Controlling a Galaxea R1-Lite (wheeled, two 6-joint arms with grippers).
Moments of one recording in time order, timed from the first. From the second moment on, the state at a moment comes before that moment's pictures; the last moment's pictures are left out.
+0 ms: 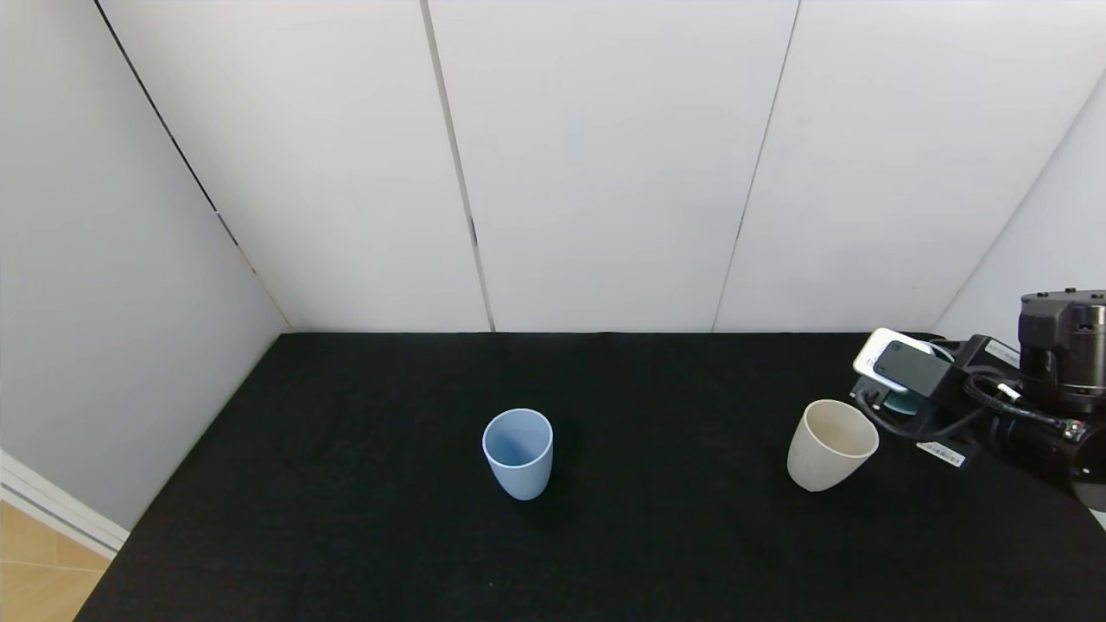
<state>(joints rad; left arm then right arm) 0.00 0.00 0.00 -0.01 0.01 -0.01 0.21 1.60 -0.70 -0.49 -0.34 -0.97</state>
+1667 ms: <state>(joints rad) 0.00 0.00 0.00 -0.01 0.01 -0.01 0.19 1.69 -0.80 -0.50 -0.51 -1.42</state>
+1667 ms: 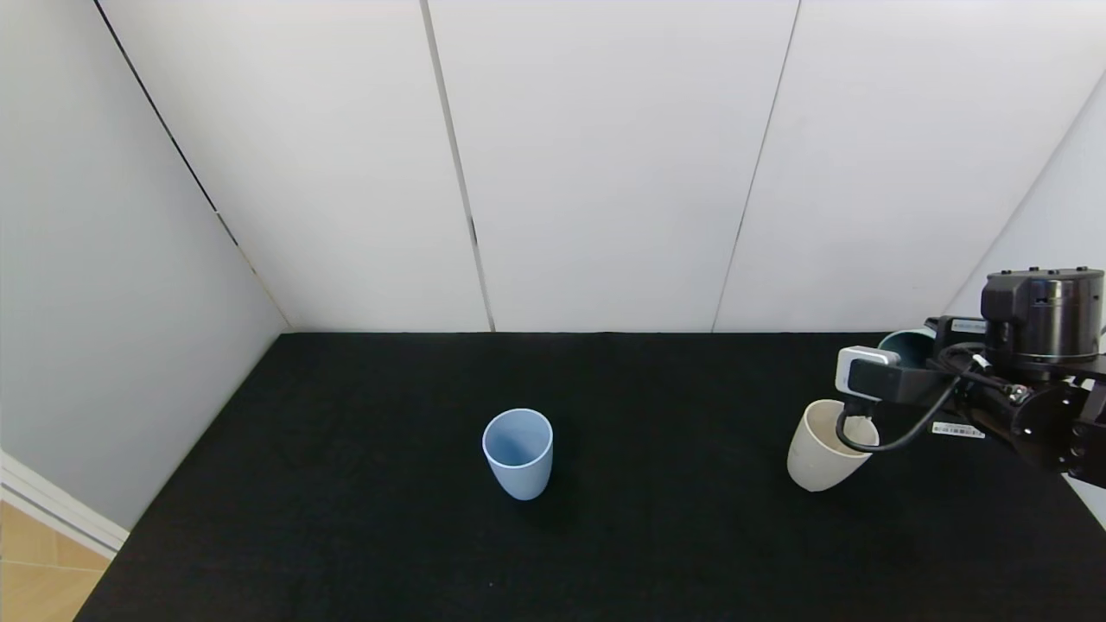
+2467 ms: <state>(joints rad) 0.00 0.00 0.00 -0.01 0.01 -0.01 0.19 1.67 -0.81 -0.50 -0.51 -1.49</state>
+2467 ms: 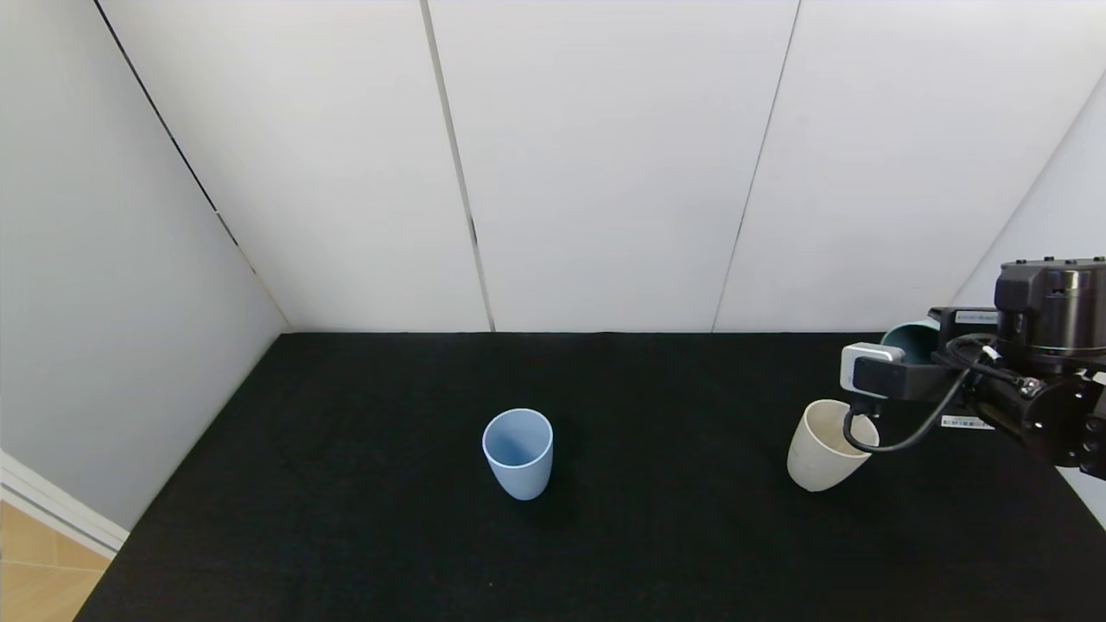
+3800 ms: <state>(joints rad) 0.00 0.00 0.00 -0.01 0.01 -0.01 0.41 1.62 -0.90 -0.32 -0.41 -0.65</state>
